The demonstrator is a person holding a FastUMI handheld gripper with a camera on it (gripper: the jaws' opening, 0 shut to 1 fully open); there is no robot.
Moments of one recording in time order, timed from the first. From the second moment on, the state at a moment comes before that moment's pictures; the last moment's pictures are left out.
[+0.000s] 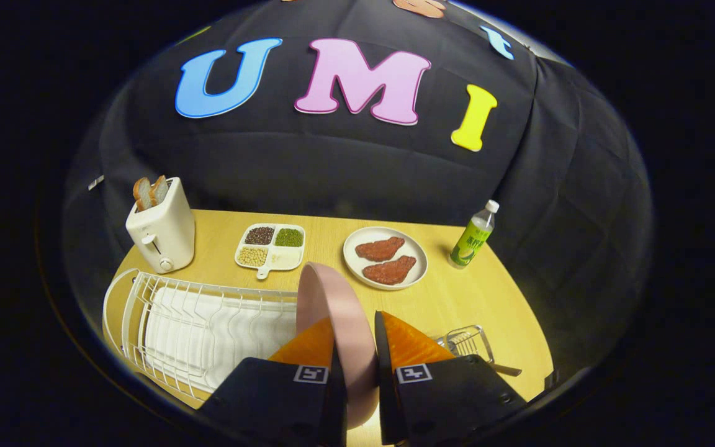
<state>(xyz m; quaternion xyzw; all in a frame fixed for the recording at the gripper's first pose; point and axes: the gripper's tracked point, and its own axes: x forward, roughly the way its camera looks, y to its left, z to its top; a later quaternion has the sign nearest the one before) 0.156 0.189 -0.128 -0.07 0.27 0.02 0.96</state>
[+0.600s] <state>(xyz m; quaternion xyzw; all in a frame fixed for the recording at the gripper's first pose) 0.151 0.176 -0.103 -0.04 0.27 0.02 0.96</state>
